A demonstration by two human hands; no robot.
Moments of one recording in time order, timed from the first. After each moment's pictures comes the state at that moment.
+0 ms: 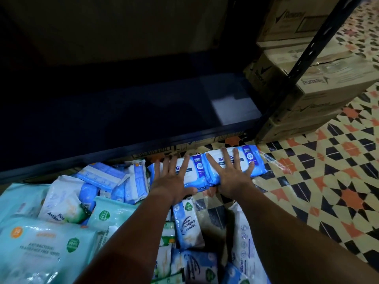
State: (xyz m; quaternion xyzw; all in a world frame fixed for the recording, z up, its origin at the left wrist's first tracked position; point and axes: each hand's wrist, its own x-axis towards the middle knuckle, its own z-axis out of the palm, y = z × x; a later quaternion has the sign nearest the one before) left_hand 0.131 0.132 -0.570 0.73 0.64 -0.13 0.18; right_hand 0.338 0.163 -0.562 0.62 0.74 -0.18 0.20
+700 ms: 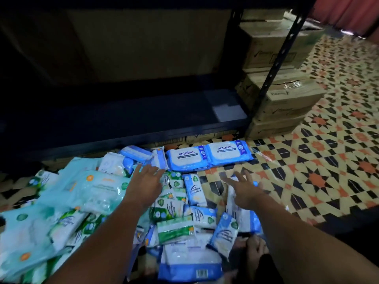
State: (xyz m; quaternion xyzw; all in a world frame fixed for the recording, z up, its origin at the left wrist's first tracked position) left_hand 0.036 -0.013 -0.494 0.76 0.65 -0.03 0.06; right_hand 0.376 0.018 -0.489 0.61 0.72 -0.25 0.20
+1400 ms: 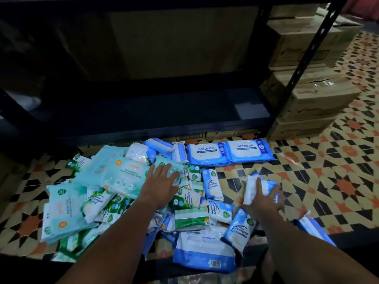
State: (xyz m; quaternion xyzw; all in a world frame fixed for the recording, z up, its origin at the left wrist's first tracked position) left_hand 0.027 -0.063 -0.494 0.74 0.66 -0.09 0.06; right_hand 0.362 -0.034 -0.534 0.79 0.55 -0.26 0.05
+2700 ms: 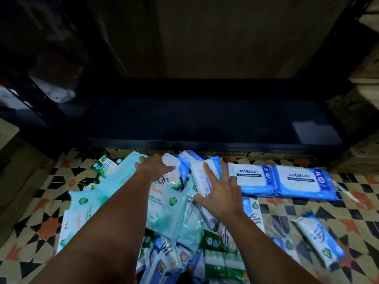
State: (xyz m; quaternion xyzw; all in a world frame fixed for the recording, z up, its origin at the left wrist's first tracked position) left_hand -0.120 0.054 -0.495 0.40 0.87 -0.05 0.29; right_hand 0.125 0.039 -0.501 0.55 0.81 -0.20 0.01
